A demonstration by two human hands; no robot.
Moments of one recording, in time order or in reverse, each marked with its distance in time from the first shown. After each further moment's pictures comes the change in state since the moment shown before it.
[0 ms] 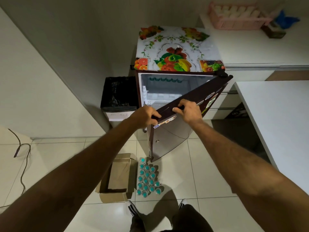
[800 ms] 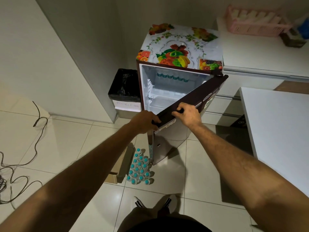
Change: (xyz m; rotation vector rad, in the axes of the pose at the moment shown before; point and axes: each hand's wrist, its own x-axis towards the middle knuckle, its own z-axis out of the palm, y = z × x) left_hand -0.020 0.137 0.074 0.083 0.018 -0.404; right_hand -0.051 0.088 -0.045 0.048 -0.113 -0.194
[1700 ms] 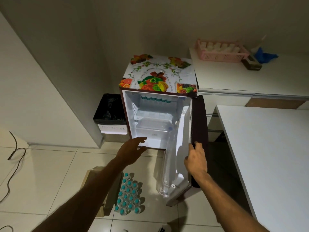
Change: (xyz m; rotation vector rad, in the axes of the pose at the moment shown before) left_hand -0.006 0.007 0.038 -0.183 0.229 -0.049; right_hand -0.102 0.078 -0.016 -0.259 0.103 0.207
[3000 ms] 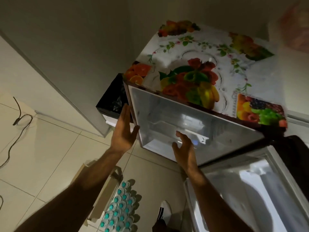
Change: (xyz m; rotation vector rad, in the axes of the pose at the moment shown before) left_hand 0.306 -0.185 0.065 -0.199 0.571 -0.127; right_hand 0.357 -0.090 0.215 0.591 -0.256 -0.166
